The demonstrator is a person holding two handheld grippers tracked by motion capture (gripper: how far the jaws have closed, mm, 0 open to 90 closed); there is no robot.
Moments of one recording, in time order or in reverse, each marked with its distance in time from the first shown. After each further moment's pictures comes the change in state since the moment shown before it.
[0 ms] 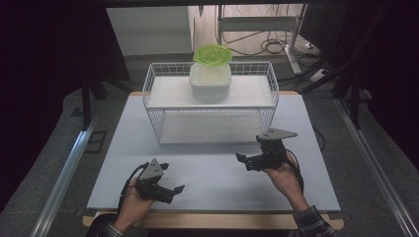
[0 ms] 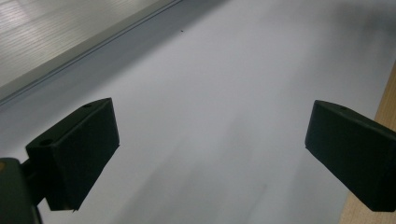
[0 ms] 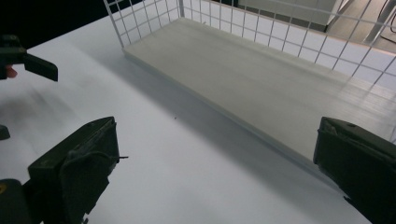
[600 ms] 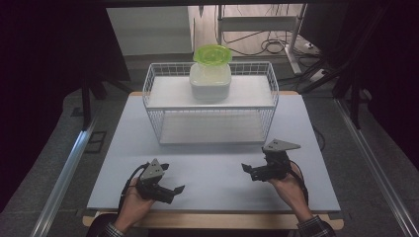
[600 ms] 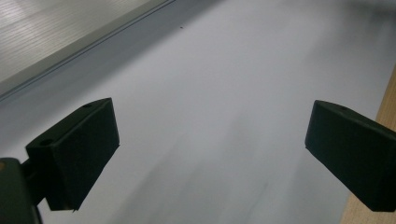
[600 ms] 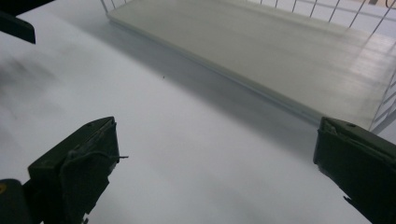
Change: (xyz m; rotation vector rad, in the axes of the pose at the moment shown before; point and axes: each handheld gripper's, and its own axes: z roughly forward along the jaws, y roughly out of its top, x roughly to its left) left arm 0.000 -0.001 0.002 0.011 -0.004 -0.003; right arm -0.005 -0.040 -0.001 0.051 -0.028 0.025
